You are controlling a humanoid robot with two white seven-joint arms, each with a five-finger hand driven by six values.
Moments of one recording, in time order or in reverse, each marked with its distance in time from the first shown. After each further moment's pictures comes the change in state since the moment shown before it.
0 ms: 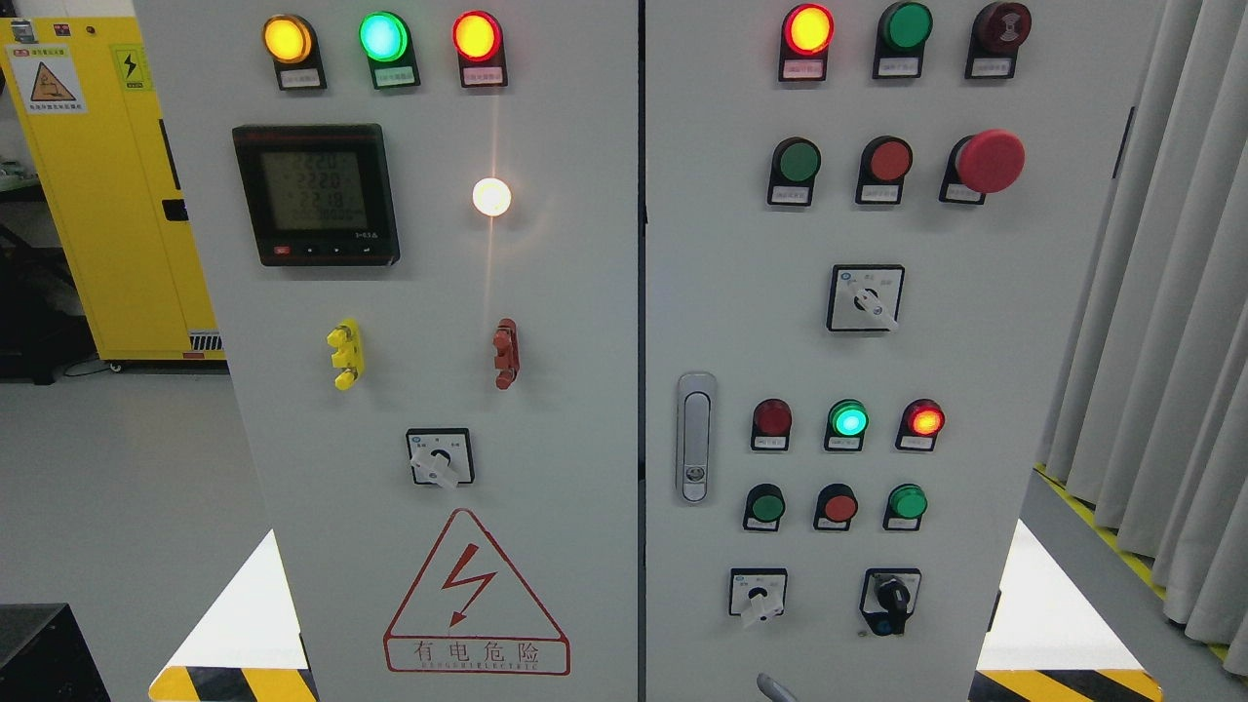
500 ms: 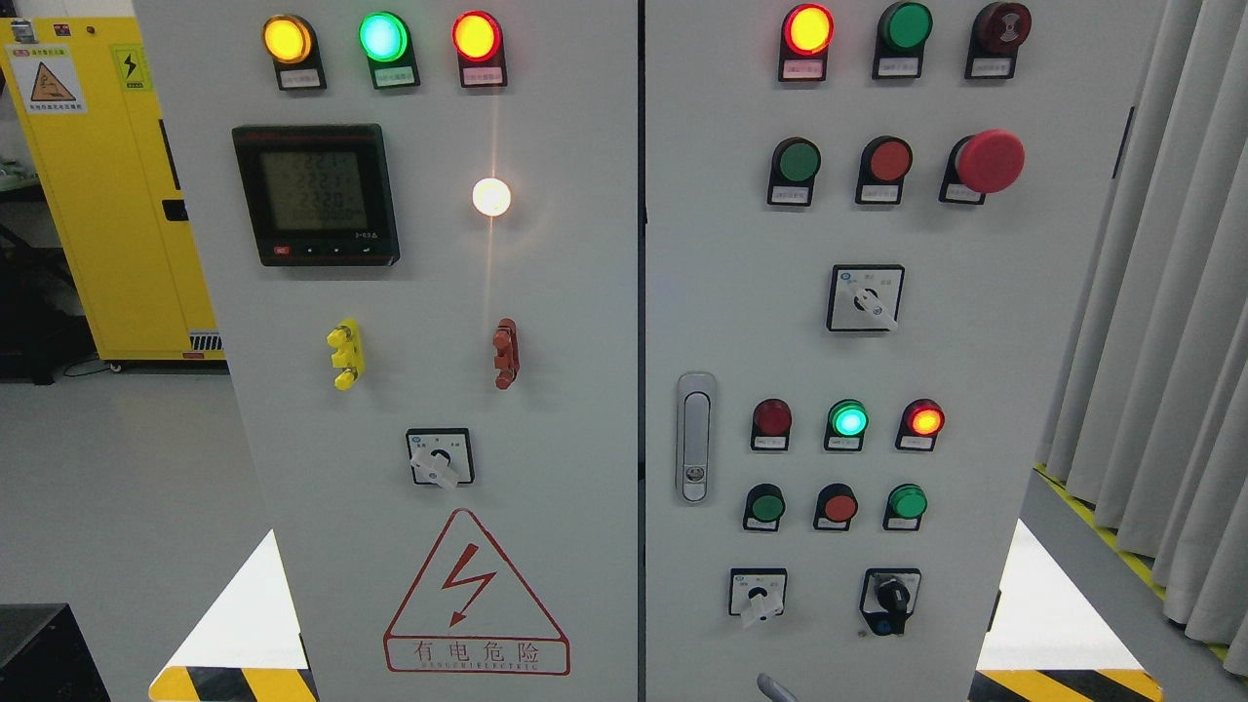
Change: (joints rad) left arm 0.000 0.000 0.000 0.000 0.000 0.000 0.000; right arm 0.000 0.000 -0.004 -0.001 0.050 0.005 -0.003
